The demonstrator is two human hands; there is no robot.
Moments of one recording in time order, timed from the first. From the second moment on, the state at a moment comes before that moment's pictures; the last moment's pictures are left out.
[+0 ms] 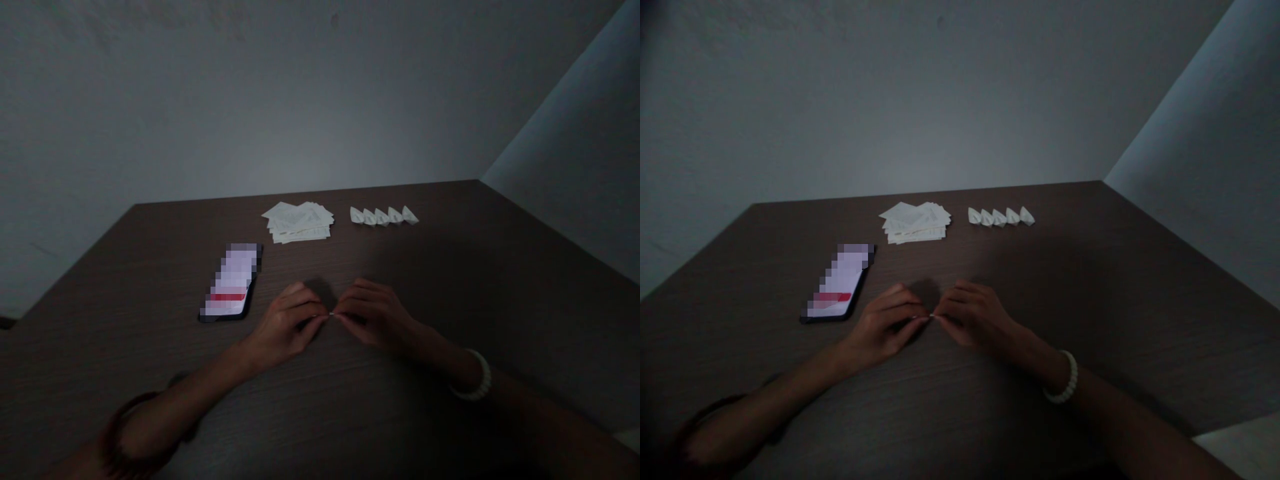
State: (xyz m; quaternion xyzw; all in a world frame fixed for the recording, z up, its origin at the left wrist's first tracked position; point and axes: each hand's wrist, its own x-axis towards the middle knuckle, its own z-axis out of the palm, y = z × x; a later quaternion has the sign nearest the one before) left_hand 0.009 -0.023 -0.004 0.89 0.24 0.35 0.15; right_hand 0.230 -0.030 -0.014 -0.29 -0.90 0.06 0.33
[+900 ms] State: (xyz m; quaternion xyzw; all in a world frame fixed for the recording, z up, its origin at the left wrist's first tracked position) left_hand 0.008 -0.020 -0.002 0.84 0.38 0.30 0.25; right_hand 0.231 -0.026 -0.020 -0.42 -0.81 0.20 0.37
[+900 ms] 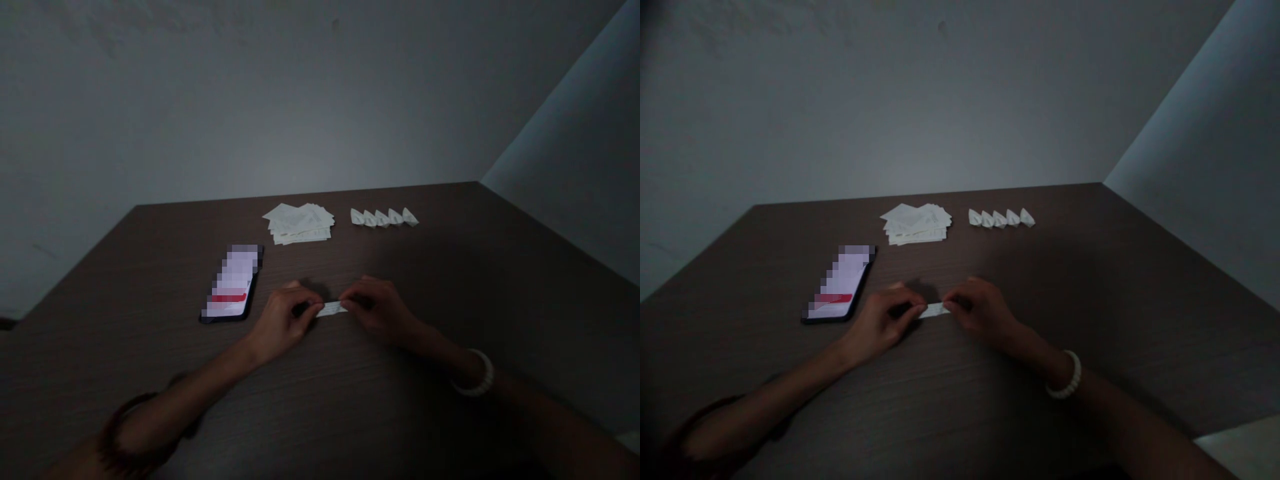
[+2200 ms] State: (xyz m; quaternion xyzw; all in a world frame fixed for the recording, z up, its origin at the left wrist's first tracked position) left_hand -0.003 -0.020 -0.007 0.95 0.25 0.16 0.05; right_hand 0.240 -0.029 -0.016 -0.41 -0.89 0.04 0.21
